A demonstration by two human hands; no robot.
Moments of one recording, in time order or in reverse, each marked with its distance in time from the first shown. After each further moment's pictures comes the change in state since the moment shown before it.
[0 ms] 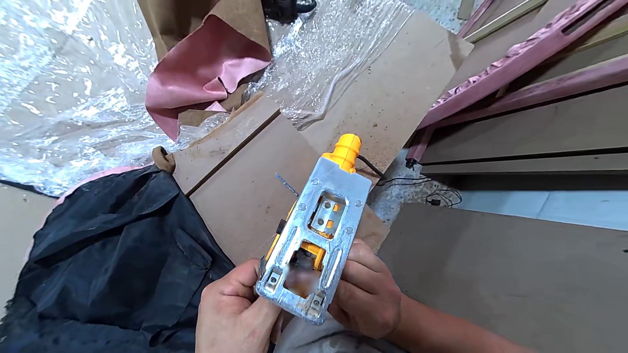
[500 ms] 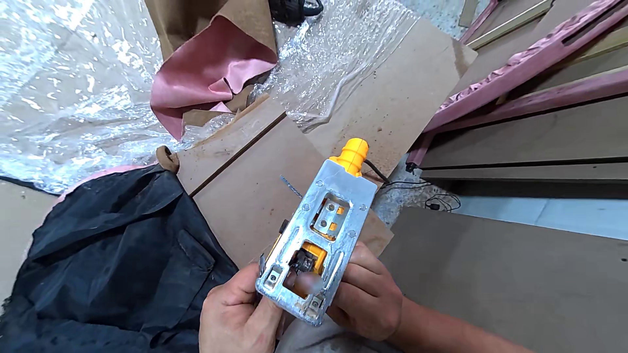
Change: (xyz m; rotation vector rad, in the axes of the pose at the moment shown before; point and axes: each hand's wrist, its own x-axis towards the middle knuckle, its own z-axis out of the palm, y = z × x) left_hand 0.002 -0.006 -0.005 0.017 0.017 0.129; right_hand 0.008 0.000 0.007 0.008 -0.010 -0.010
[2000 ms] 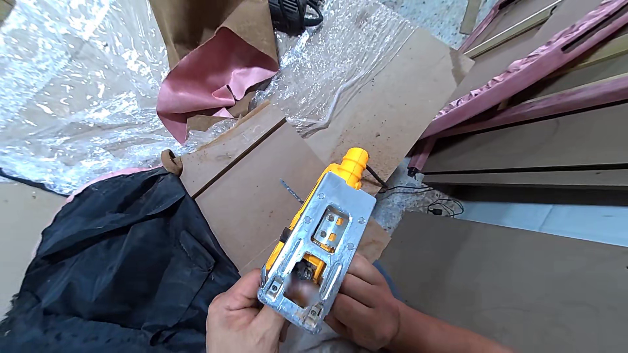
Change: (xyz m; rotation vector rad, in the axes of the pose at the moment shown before) left_hand -0.011 -0.001 0.015 -0.004 0.083 -0.013; right_hand -0.010 -0.002 -0.008 0.002 -0.034 -0.038
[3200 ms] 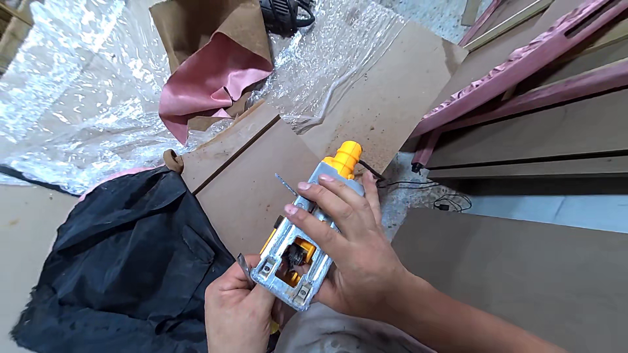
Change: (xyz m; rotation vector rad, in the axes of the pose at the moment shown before) left_hand -0.006 -0.002 0.012 -0.080 0.089 -0.056; right_hand 0.053 0.001 -0.028 -0.218 -0.249 0.228
